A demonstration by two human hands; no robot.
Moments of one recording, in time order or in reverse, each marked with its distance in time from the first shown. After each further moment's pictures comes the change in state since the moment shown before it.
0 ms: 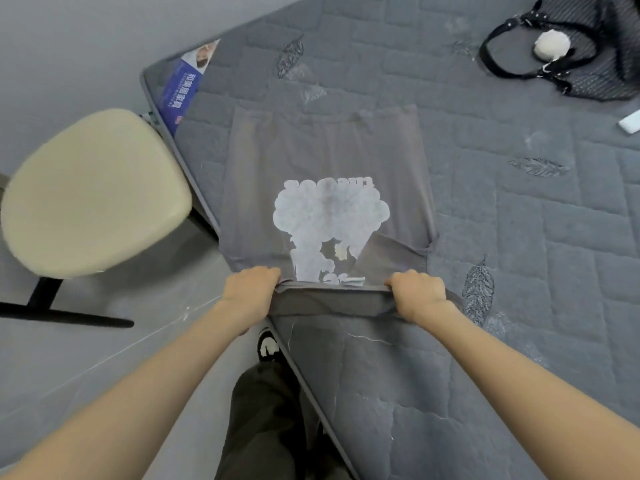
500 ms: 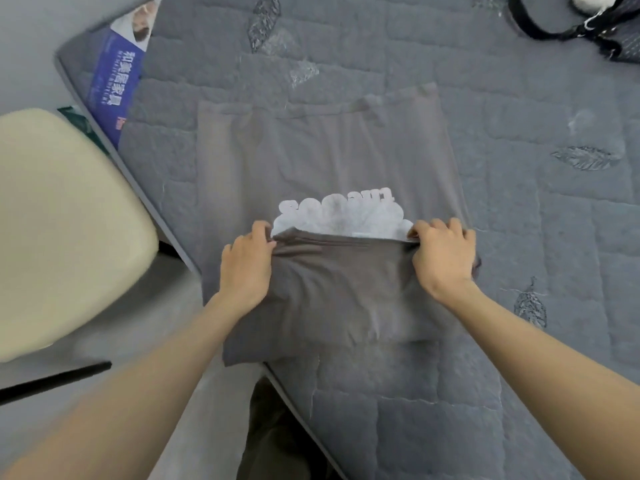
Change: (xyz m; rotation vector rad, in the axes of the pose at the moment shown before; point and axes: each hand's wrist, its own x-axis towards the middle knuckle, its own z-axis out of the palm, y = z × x) left_hand 0.181 -0.057 -0.003 -0.378 0.342 -0.071; right_hand 0.154 -0.005 -0.037 0.145 0.382 0.277
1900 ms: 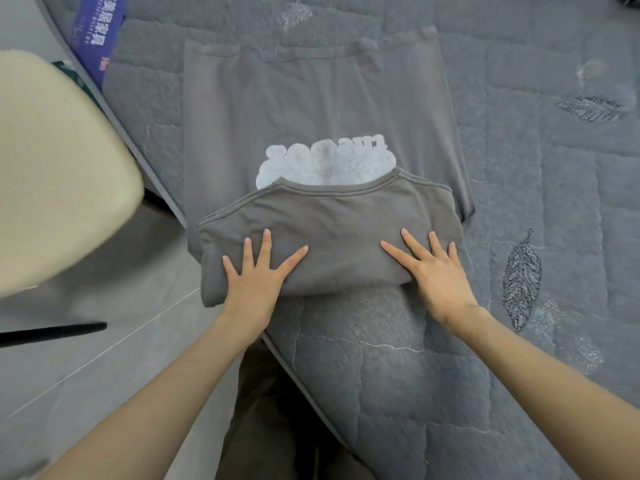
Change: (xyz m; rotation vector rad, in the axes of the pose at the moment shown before) left_hand -0.105 -0.003 0.080 0.371 -0.263 0.178; right_hand -0.090 0.053 0.077 -0.116 -0.207 -0.378
